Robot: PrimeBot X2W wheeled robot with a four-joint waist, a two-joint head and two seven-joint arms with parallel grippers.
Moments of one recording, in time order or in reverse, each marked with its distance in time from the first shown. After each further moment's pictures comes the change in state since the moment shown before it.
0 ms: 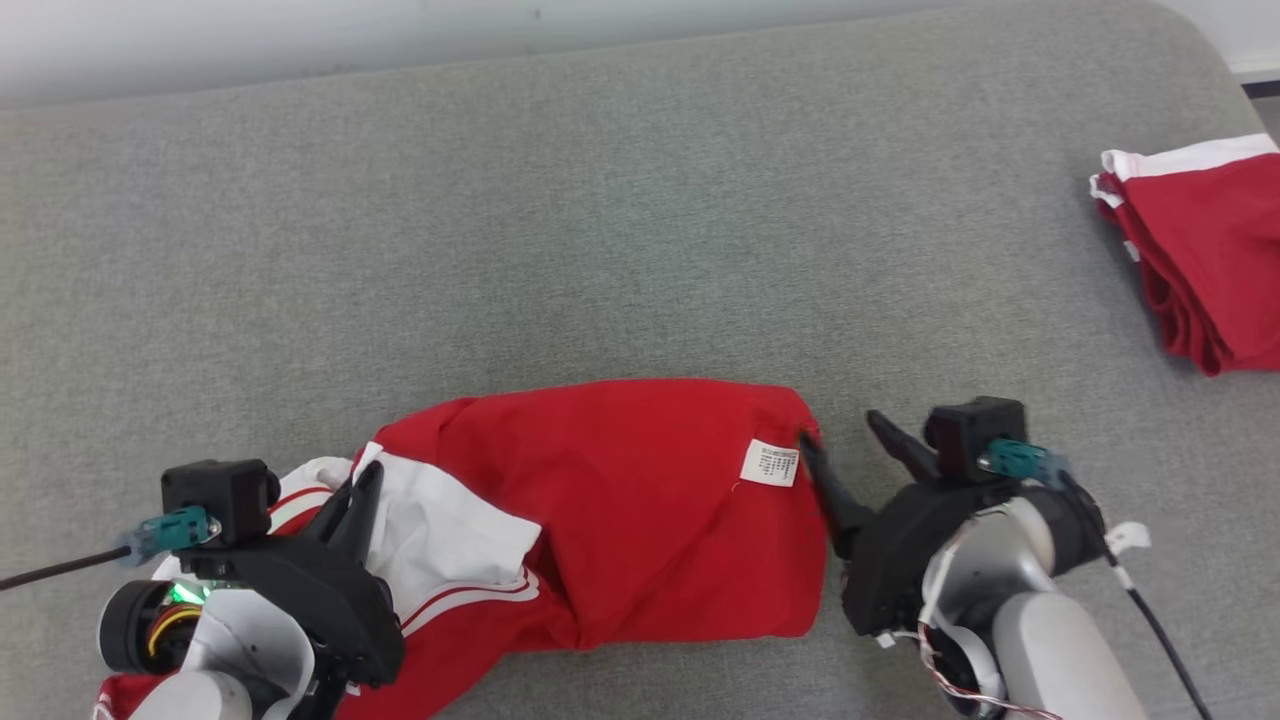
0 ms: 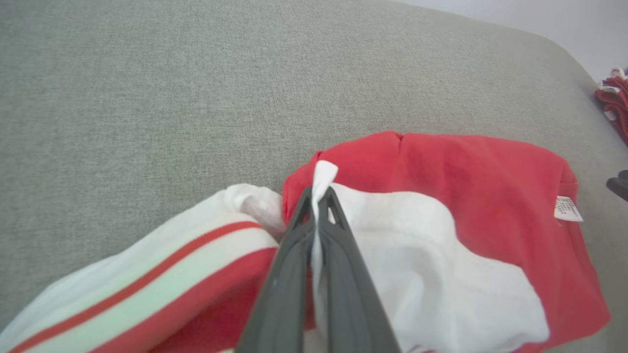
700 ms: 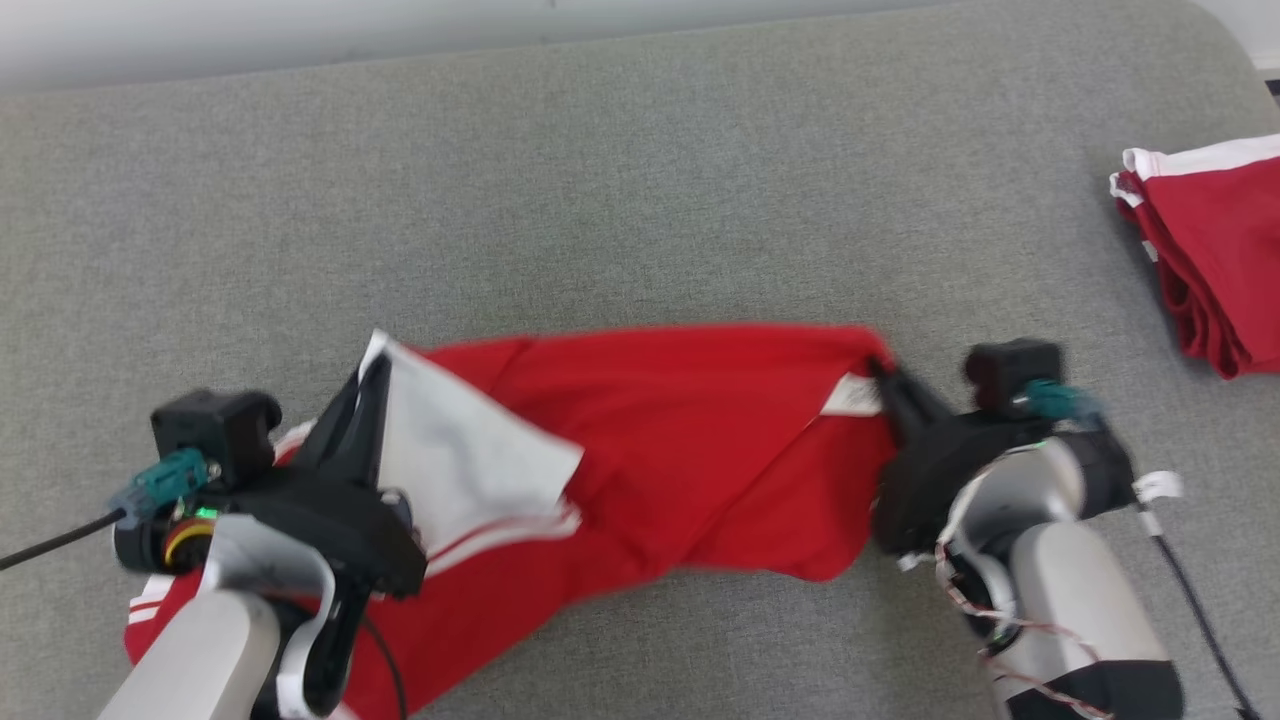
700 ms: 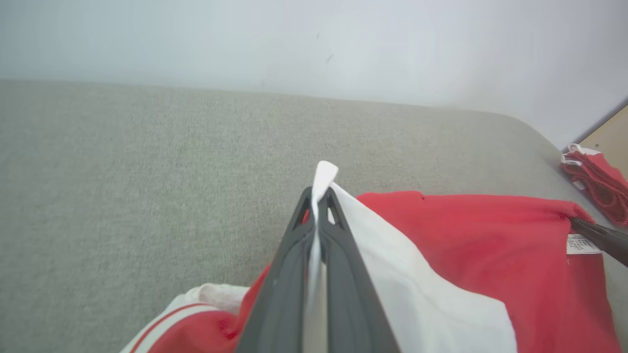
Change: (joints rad) left arm -0.120 -0.067 0.001 0.086 0.040 -0.053 -0.167; right arm -0.145 0.002 -0.076 0.193 -0.033 0.000 -0.109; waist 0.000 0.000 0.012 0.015
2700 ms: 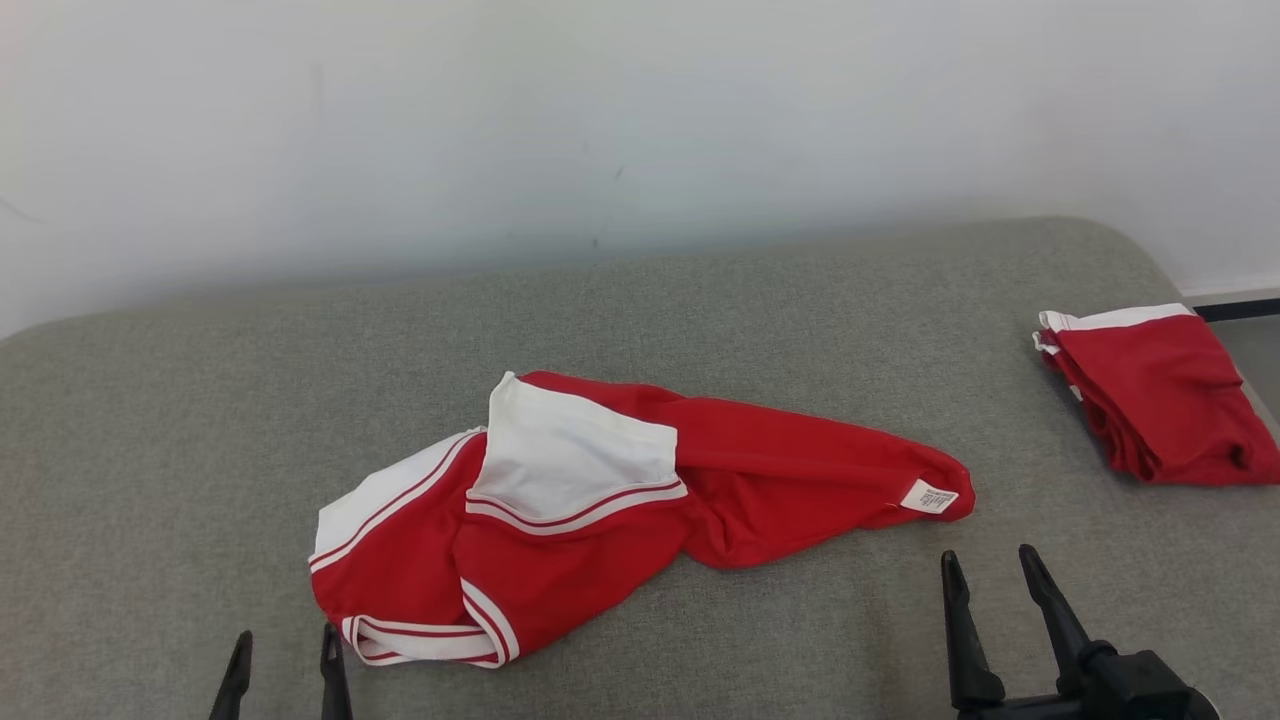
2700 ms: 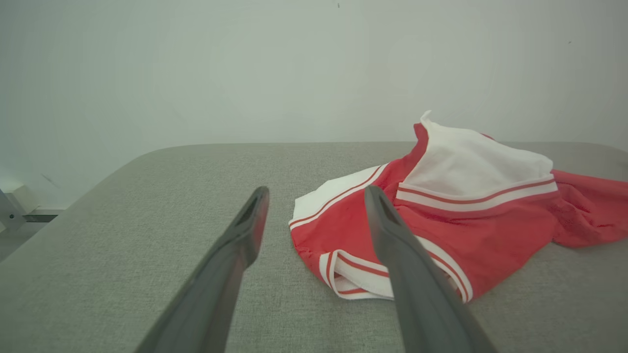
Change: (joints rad) left arm 0.516 -0.291 0.401 0.096 0.511 -0.160 -0.390; right arm 0.465 0.000 -0.084 -0.112 -0.010 0.000 -0.585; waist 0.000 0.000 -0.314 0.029
